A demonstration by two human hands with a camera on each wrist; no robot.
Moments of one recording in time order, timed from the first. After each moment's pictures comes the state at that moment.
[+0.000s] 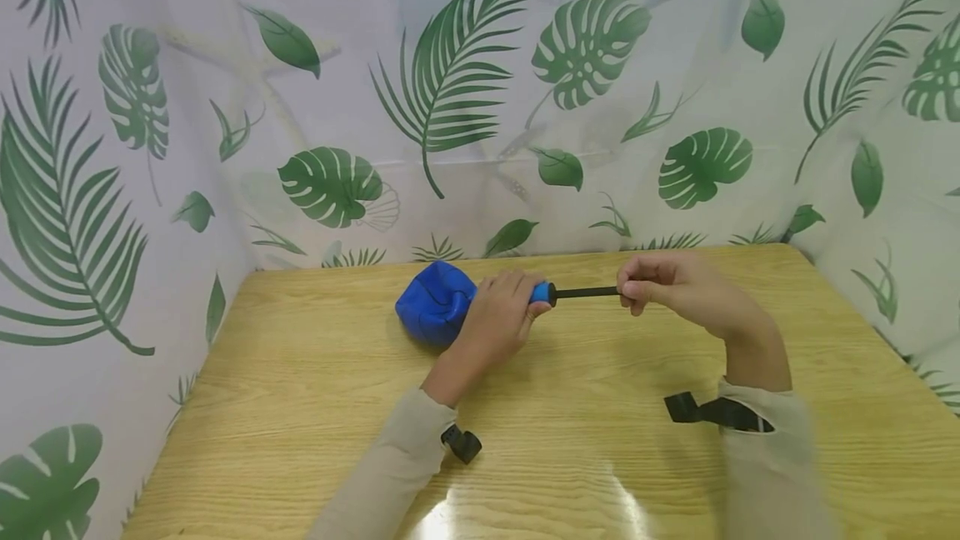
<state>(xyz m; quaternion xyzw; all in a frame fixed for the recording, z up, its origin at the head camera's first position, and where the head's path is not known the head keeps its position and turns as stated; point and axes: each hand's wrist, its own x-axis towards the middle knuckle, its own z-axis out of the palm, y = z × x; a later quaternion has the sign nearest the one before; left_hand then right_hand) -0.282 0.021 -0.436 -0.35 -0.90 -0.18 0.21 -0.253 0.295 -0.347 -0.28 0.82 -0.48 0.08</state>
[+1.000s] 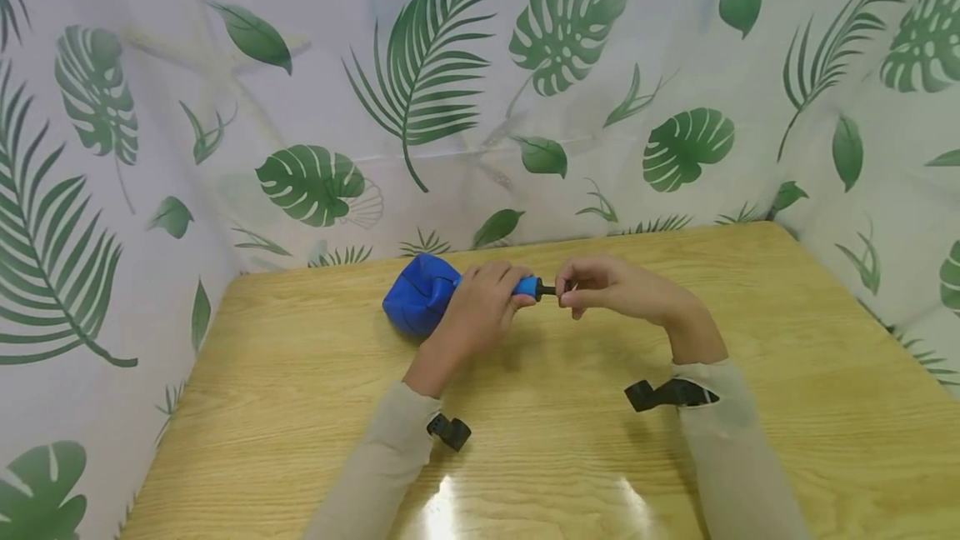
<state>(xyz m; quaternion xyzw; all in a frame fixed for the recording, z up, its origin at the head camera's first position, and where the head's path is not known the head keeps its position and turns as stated) -0.286 0.012 -0.431 -0.37 -0.90 -0.16 0.17 -0.271 0.263 -0.375 -0.29 0.81 -0.48 0.18</state>
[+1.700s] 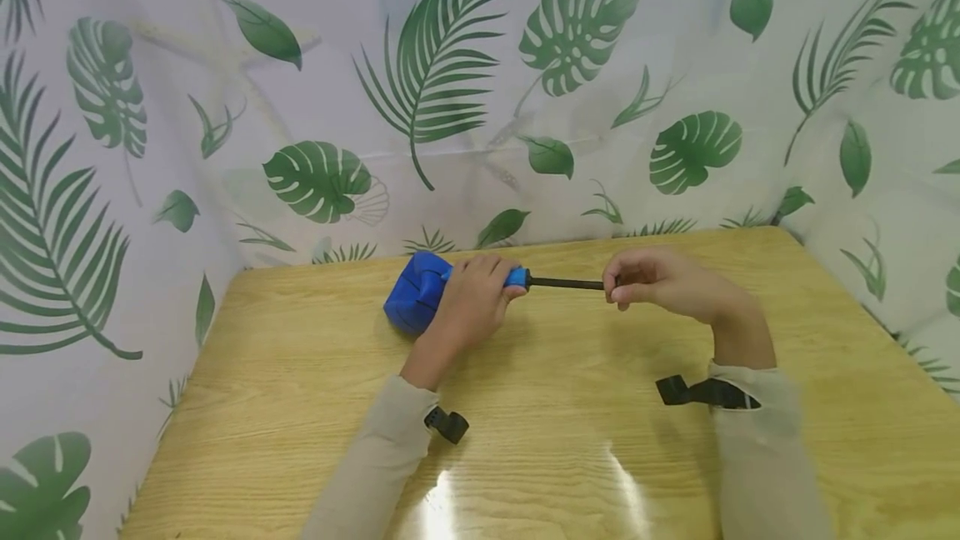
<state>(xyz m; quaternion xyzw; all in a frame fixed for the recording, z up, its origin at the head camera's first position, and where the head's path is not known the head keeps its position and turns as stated) -0.294 0.003 -0.431 -0.34 -0.91 -0.14 0.20 -0.262 0.299 -0.359 -0.30 0.83 -0.45 0.13</state>
